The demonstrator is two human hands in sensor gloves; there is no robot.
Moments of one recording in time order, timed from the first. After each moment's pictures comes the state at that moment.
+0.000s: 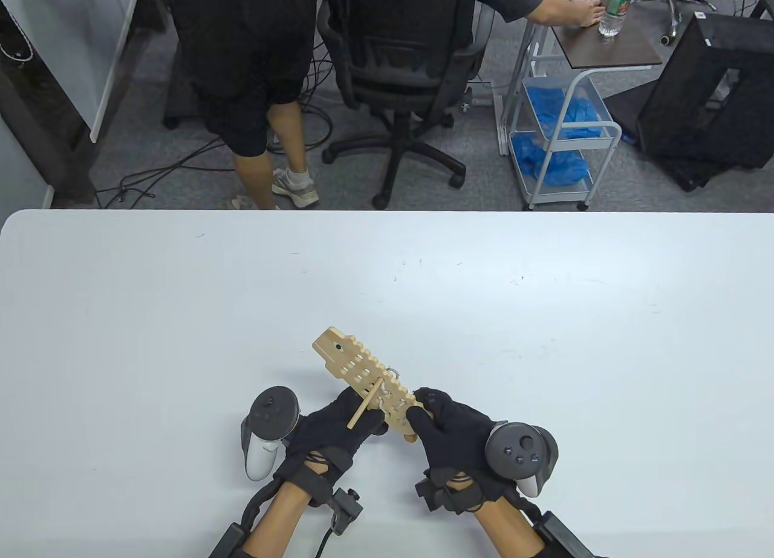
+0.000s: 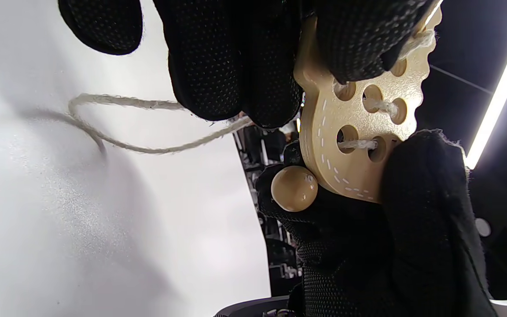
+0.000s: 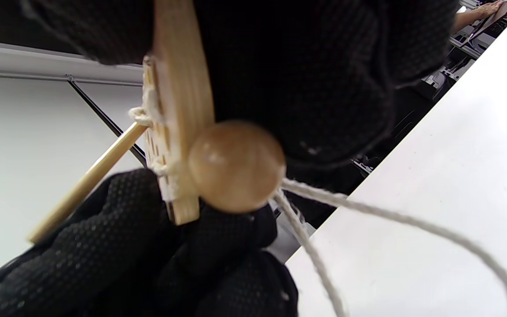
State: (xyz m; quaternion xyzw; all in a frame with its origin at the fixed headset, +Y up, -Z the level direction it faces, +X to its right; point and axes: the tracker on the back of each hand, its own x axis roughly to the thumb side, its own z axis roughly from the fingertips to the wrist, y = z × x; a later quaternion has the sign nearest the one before) left_hand -0.150 -0.745 -0.257 -0.14 -0.14 0.60 0.78; right_hand 0.104 -0.708 -0.230 0.15 -0.18 0.83 0.51
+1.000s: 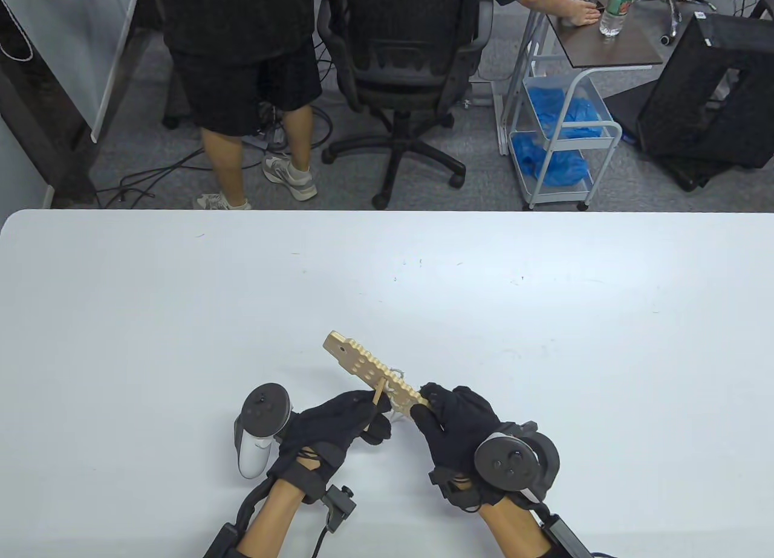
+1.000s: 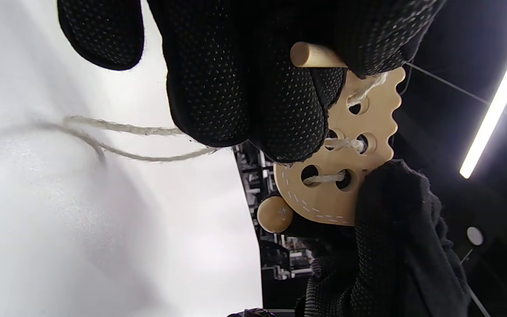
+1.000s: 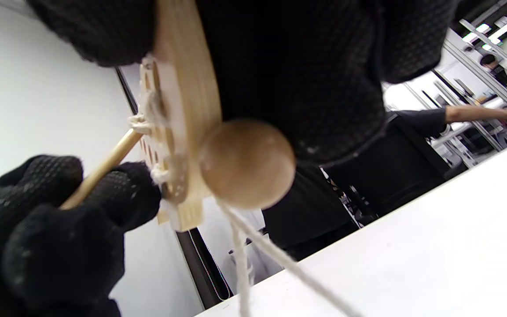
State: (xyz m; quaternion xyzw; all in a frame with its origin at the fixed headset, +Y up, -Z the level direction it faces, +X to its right) left_hand -0.158 -0.744 -0.260 -0.14 -0.14 0.62 0.76; right_hand 0.108 -0.694 -0.224 0.15 -0.24 0.87 0.39
